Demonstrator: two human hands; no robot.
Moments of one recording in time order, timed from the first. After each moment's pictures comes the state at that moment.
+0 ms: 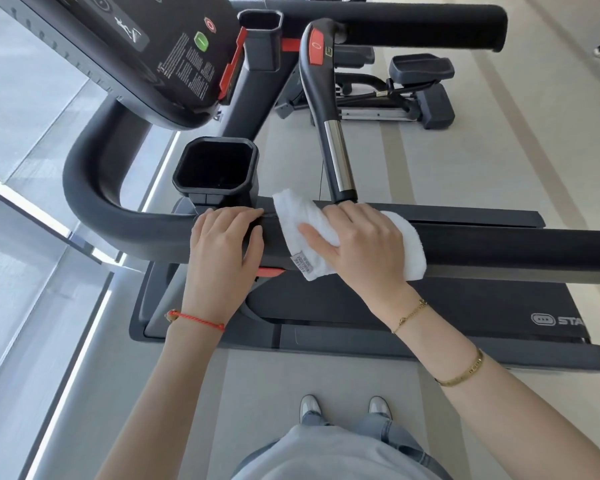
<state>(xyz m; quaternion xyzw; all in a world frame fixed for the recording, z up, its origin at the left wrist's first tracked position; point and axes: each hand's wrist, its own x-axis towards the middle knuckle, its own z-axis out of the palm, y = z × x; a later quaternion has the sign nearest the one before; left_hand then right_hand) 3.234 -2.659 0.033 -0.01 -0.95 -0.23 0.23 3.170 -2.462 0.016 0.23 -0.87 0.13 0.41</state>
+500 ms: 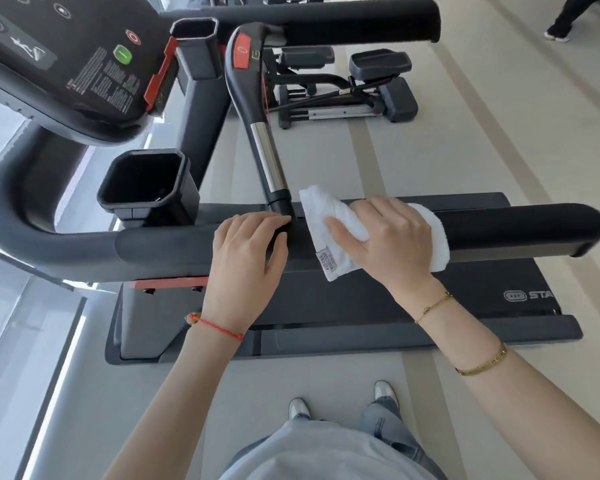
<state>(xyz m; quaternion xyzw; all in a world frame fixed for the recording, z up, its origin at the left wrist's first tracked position) 3.225 -2.552 0.038 -0.10 -0.94 -0.25 0.21 3.164 -2.342 0.015 0.16 -0.87 0.12 0.45</state>
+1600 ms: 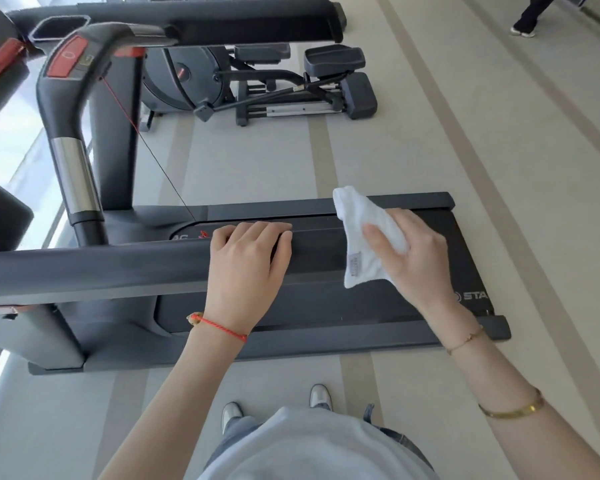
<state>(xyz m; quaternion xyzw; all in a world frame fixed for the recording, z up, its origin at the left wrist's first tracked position) 3.179 -2.271 0.033 -0.09 -0.96 -0.18 0.22 3.158 -2.039 0.022 0.06 -0.90 0.39 0.18</state>
